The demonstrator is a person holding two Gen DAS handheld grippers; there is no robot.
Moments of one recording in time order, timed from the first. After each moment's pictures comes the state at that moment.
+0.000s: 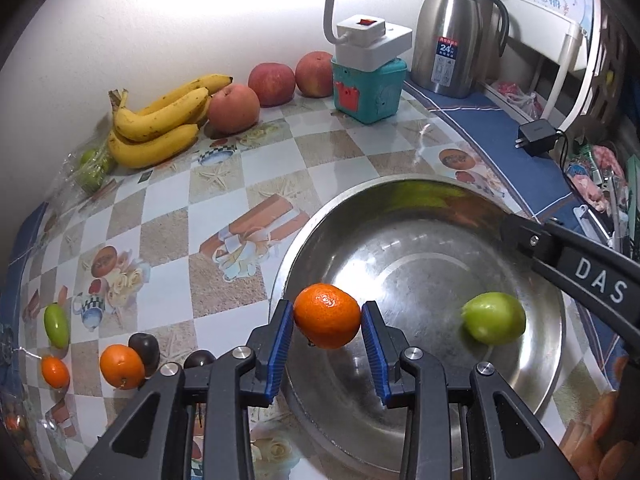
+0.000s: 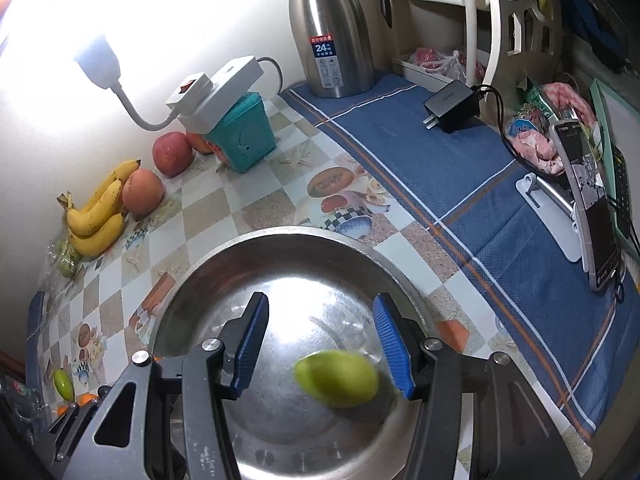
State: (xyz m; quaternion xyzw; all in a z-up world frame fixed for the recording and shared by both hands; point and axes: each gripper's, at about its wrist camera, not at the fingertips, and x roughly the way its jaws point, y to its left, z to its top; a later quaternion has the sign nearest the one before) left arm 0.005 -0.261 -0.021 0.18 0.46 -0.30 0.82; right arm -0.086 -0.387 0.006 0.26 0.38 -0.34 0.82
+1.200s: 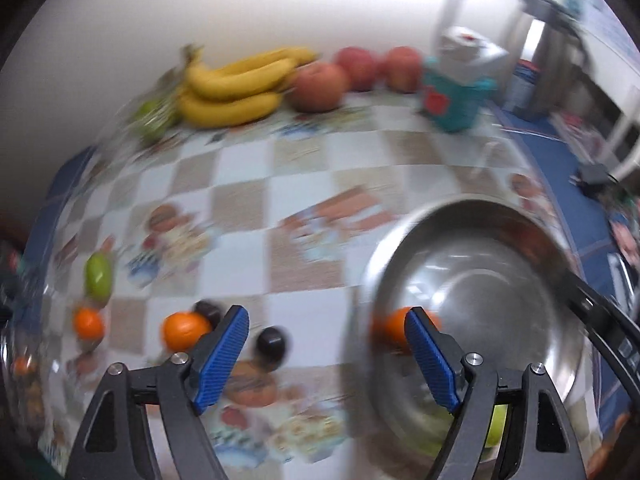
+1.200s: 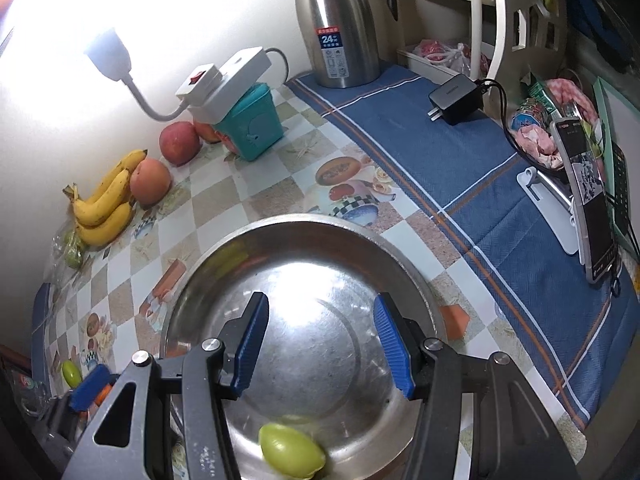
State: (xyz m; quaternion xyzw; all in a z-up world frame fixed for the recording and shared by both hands) left arm 0.038 -0.219 -0.004 0.14 0.52 -0.18 0.83; right arm -0.086 -0.376 0.013 0.27 0.40 -0.32 0.81
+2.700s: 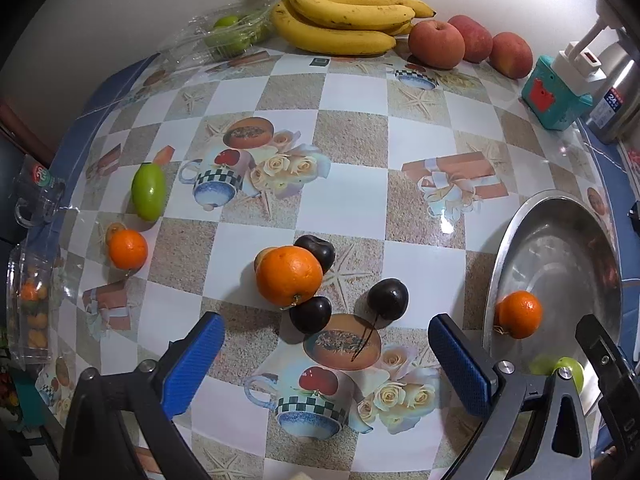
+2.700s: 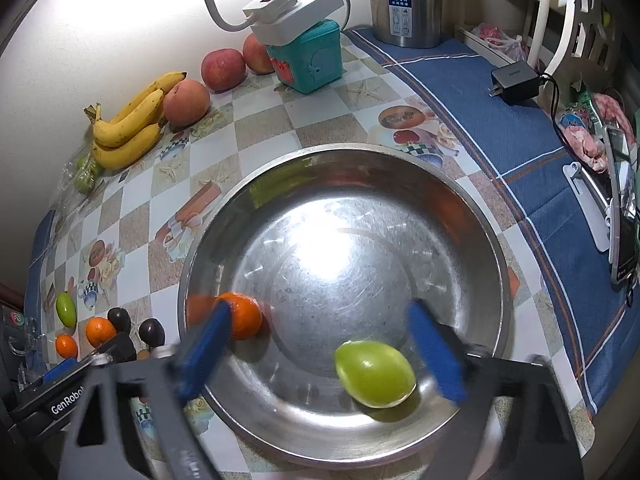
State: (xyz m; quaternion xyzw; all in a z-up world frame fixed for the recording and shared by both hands) left arm 0.064 -0.151 -0.030 0.10 0.59 -0.09 0.79; right arm -0.060 -0.336 -0.009 0.23 0.48 -0.26 0.80
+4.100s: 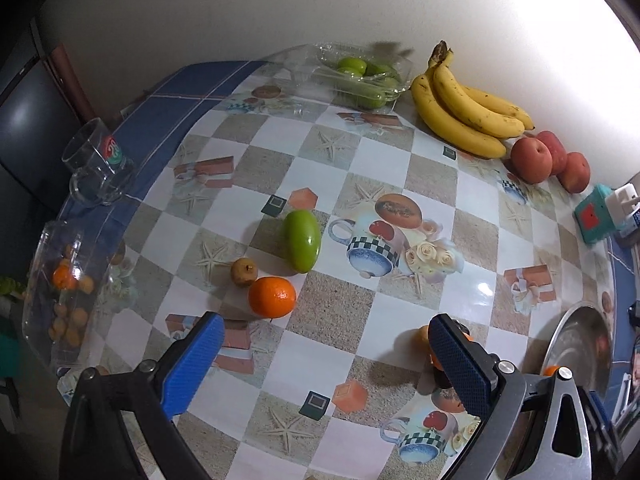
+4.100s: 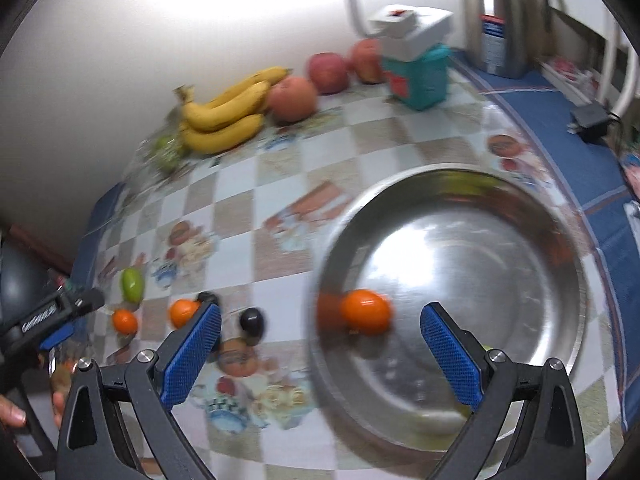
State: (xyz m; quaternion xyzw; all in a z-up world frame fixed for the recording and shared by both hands) left arm 0.112 -0.020 0.019 0.01 0.55 -0.03 0.83; right arm -0.030 -0.272 0.009 0.22 0.45 -0.13 0.85
